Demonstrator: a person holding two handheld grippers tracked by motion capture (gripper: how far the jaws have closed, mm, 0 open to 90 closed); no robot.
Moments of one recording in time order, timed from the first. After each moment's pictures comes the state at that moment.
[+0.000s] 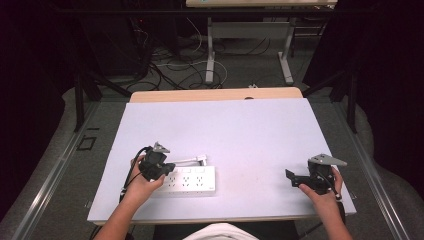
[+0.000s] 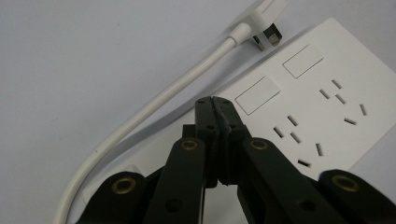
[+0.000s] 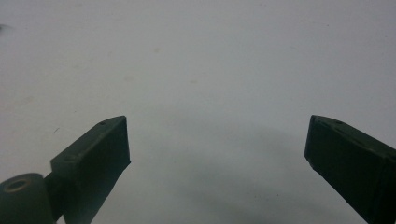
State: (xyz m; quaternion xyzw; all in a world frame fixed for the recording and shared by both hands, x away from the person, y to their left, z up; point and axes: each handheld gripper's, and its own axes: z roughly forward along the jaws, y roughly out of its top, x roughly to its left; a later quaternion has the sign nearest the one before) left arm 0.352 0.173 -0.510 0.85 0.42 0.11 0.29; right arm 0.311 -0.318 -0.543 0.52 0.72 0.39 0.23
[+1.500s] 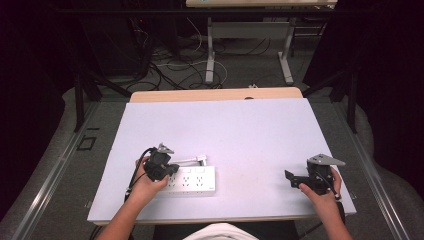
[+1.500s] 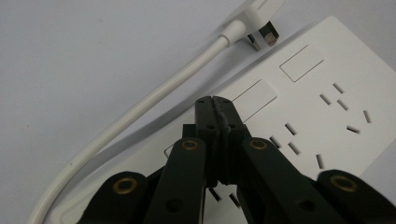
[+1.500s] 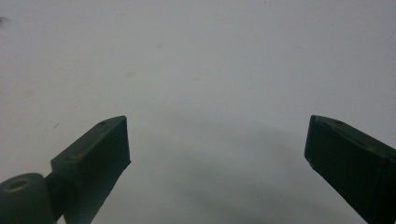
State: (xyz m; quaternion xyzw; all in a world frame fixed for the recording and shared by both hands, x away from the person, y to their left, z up) left arm 0.358 0.164 -0.522 0.86 0.42 0.08 0.30; right arm 0.312 -0.317 -0.545 0.51 0.73 0.39 0.24
